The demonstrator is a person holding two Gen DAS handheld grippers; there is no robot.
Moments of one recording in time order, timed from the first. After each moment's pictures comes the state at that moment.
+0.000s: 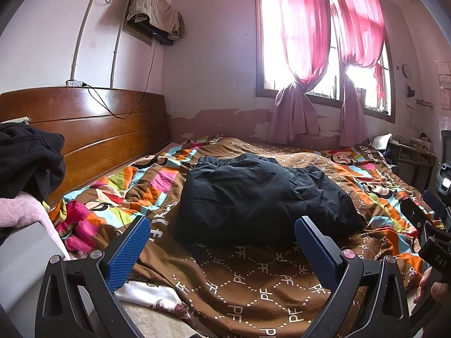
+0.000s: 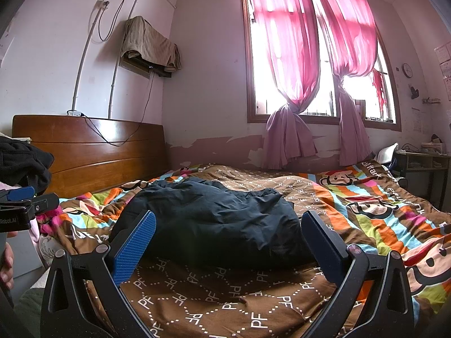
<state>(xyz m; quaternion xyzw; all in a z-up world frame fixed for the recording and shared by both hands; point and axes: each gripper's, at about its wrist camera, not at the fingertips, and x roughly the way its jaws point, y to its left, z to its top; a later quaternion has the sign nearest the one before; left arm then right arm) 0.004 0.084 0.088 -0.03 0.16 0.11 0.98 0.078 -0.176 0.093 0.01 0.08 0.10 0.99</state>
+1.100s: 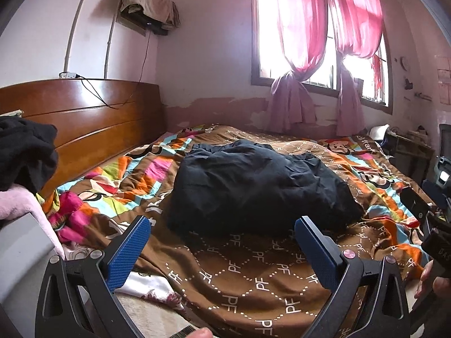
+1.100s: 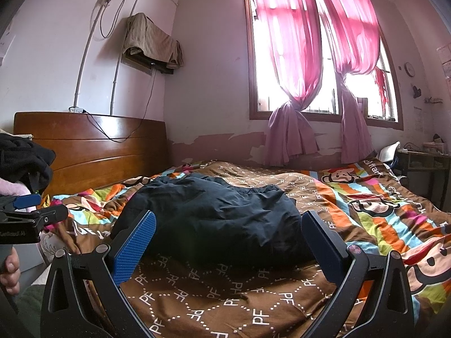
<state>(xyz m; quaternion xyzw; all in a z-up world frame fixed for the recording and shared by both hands) 0.011 0.082 0.073 -0.02 0.19 0.09 0.98 0.075 -0.178 0.093 0.00 0.09 0.11 0.99</state>
